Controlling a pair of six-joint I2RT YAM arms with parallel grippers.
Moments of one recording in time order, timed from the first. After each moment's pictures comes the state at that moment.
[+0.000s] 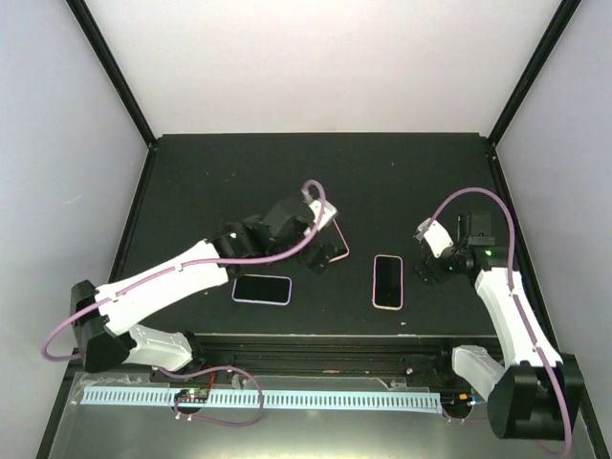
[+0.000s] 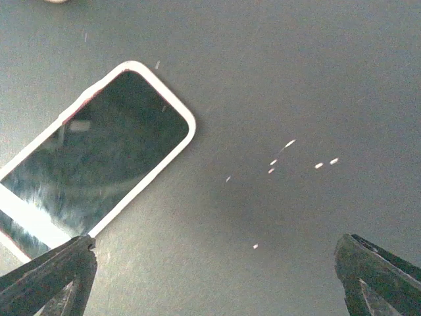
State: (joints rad) left arm -1.02 1.34 1.26 -0.65 -0.15 -0.18; right arm -0.01 0.97 0.73 -0.77 -0.25 -0.64
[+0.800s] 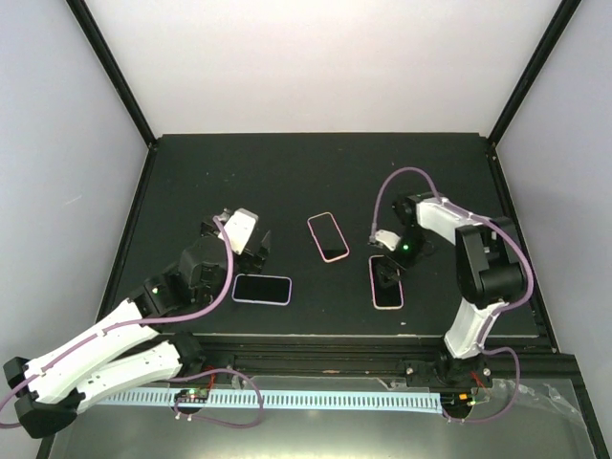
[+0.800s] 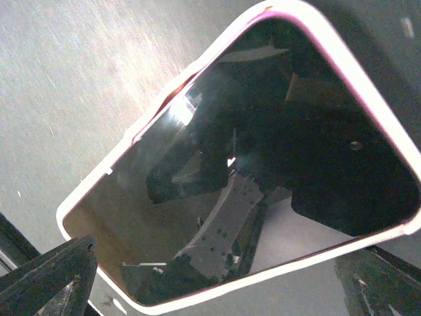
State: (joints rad) left arm -0.91 0.73 0.79 -0.43 -0.57 0.01; right arm 0.21 1.78 1.09 -1.08 -0.30 -0.65
